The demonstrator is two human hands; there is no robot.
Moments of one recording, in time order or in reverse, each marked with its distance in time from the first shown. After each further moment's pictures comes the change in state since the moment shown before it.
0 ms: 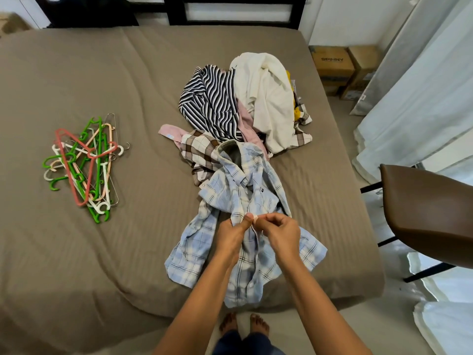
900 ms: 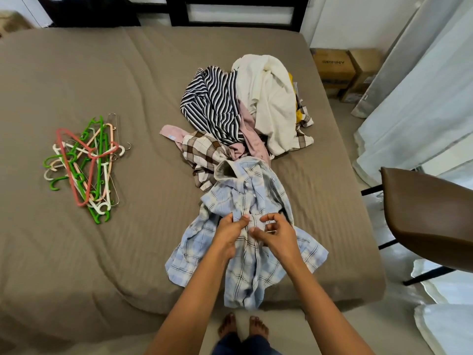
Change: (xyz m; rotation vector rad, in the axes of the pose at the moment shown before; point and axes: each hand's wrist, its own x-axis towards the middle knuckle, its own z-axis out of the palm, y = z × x) left_hand 0.017 0.012 -0.005 -0.091 -0.116 -0.129; right_hand 0.010 0.015 -0.004 -0.212 -0.183 -0.037
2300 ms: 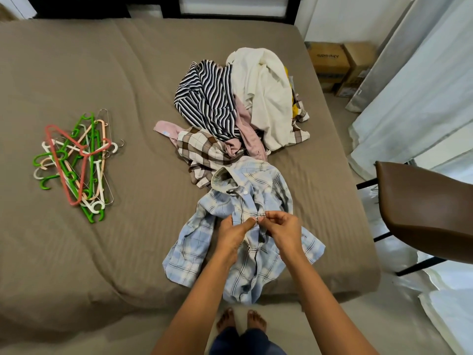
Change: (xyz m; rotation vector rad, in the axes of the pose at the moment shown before) left_hand -0.003 -0.019 0.003 0.017 0.018 0.135; right_hand 0.009 0.005 -0.003 0.207 0.116 0.036
